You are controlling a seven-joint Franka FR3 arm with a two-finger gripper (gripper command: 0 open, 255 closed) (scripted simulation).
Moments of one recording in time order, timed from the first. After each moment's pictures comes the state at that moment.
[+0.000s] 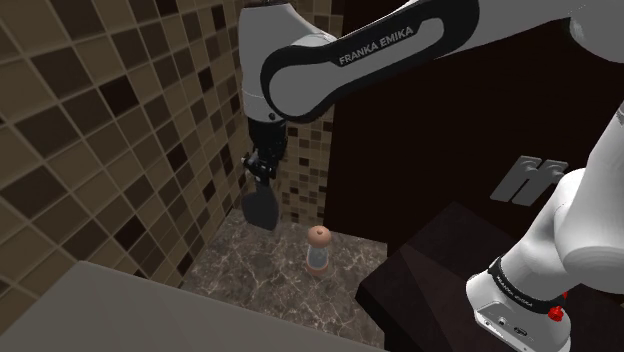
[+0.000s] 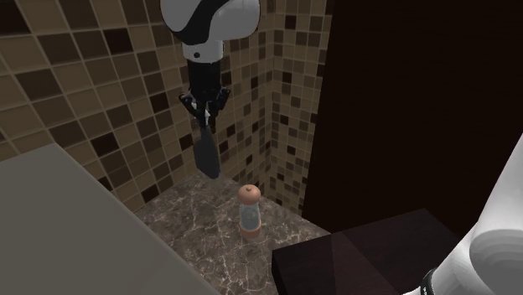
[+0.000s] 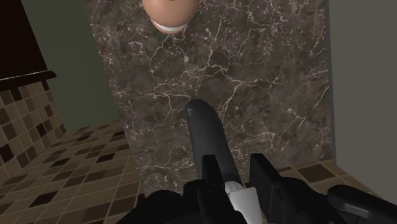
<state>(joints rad) 0.28 0.19 0.33 -1.88 -0.01 2.12 0.18</state>
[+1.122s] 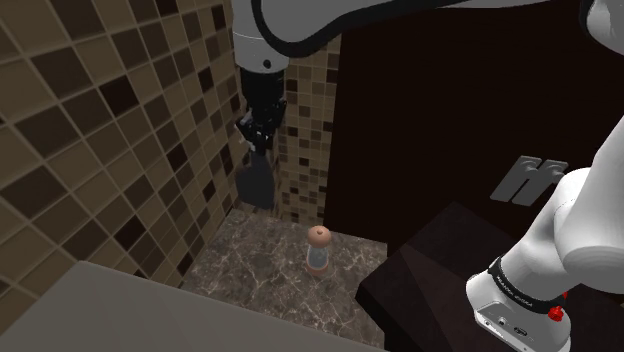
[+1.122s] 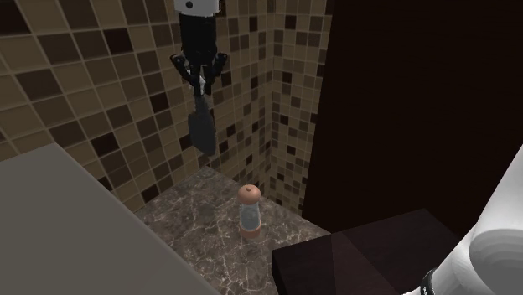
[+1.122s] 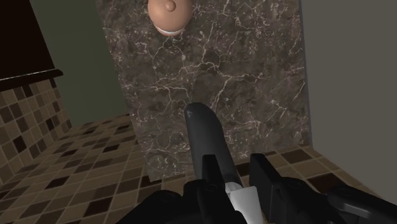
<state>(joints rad) 0.28 0.14 0.34 -1.71 0.01 1.90 0.18</state>
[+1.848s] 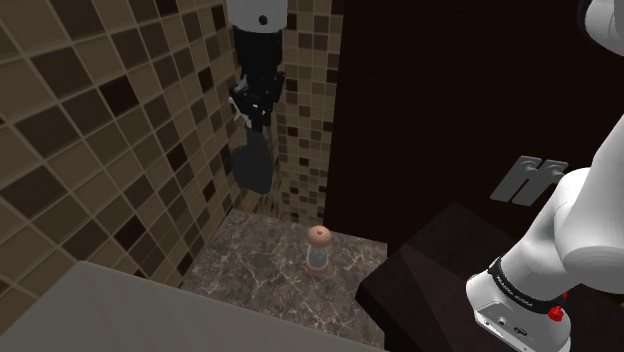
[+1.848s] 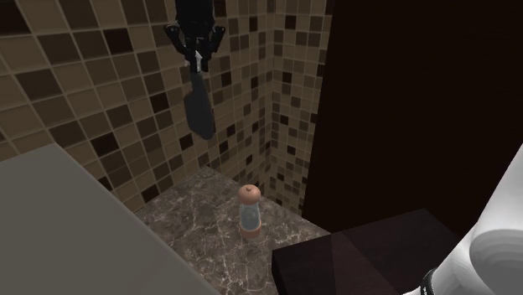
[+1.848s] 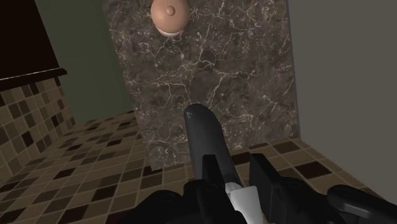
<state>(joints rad) 0.28 0.14 0.34 -1.56 0.00 1.75 0.18</state>
